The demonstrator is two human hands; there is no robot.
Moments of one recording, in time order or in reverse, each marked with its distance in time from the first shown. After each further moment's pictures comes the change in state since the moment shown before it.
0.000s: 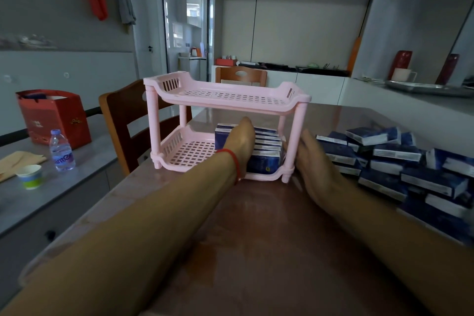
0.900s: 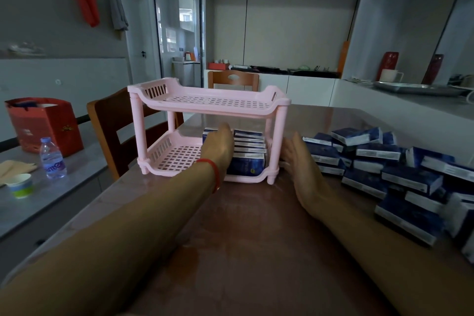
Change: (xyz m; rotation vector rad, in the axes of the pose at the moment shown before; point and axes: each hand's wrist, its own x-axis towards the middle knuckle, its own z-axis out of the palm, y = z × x) left_hand -0.009 0.001 -0.011 0.201 0.131 0.123; right_hand -0.004 0.010 -0.010 -0.103 0.127 -0.037
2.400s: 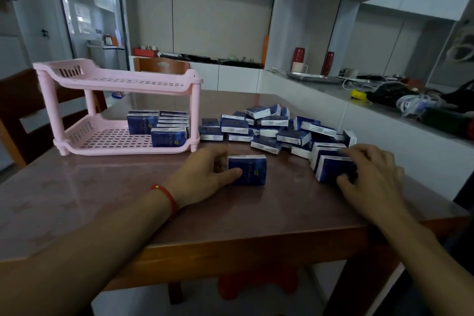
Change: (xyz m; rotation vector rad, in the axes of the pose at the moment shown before) left_hand -0.108 -0.054 0.042 0.550 -0.603 0.740; right_hand -0.215 -0.058 -0.196 -1.534 0.623 0.015
